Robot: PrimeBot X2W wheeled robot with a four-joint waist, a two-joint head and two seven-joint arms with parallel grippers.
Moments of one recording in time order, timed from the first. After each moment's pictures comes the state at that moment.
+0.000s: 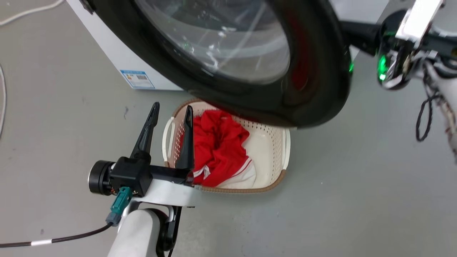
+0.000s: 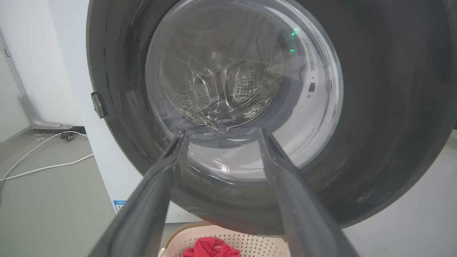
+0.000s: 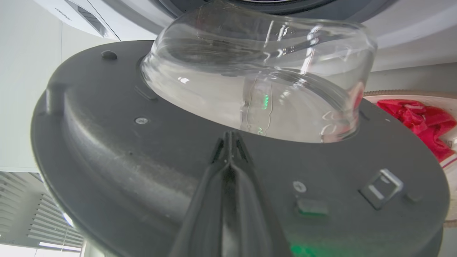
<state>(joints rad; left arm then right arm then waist) -0.25 0.05 -0.22 0.02 -0.15 0.04 -0.26 -1.16 -0.36 0.53 0.81 1.84 0.13 0.79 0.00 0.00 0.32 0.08</state>
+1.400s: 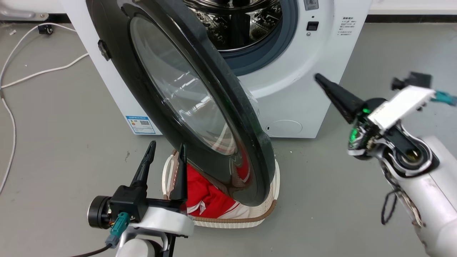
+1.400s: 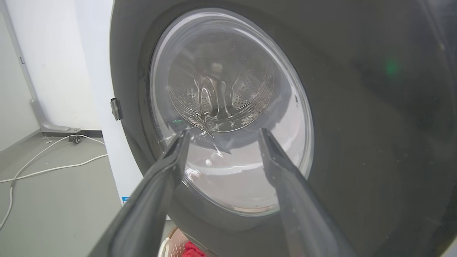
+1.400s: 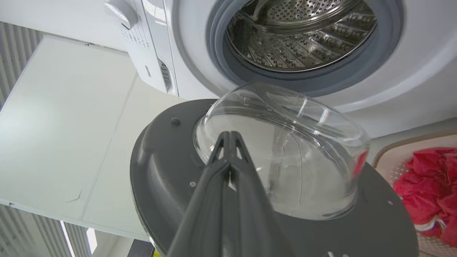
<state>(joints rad) -0.11 0.05 -0.18 0.06 -0.16 0.02 -0.26 -0.68 -0.34 0.48 0.41 1.85 0.13 0.26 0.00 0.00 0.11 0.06</state>
